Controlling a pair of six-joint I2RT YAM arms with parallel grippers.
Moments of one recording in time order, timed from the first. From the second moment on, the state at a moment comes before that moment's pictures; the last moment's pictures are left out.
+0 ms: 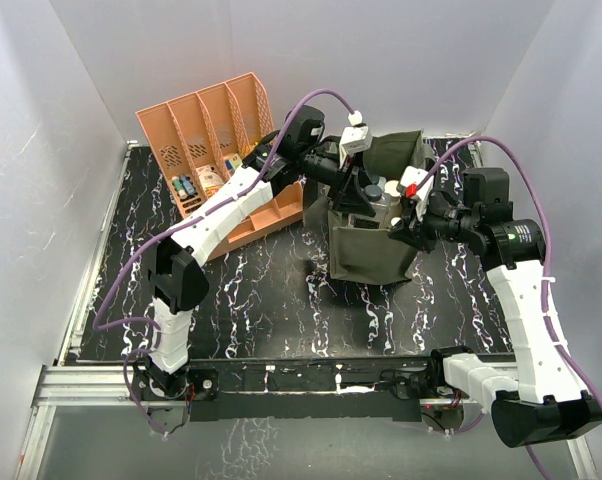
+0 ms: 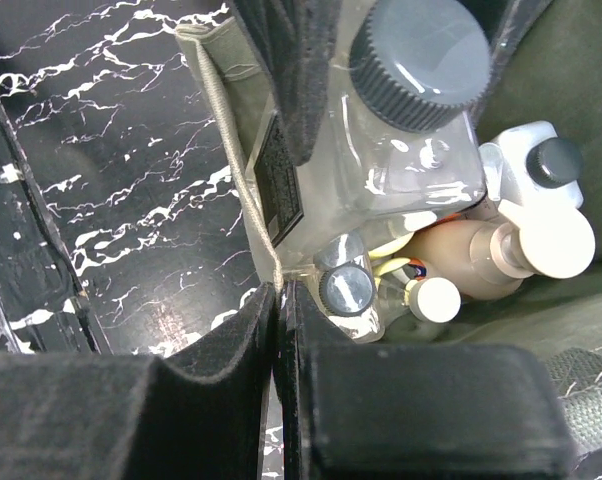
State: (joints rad) left arm -0.71 2.00 2.06 -0.46 1.15 0.19; right arm 0.11 1.02 1.29 -0.99 -0.79 -0.69
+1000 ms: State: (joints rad) left arm -0.71 1.94 1.95 -0.40 1.11 0.20; right arm 0.12 1.03 1.30 -0.93 -0.68 -0.65
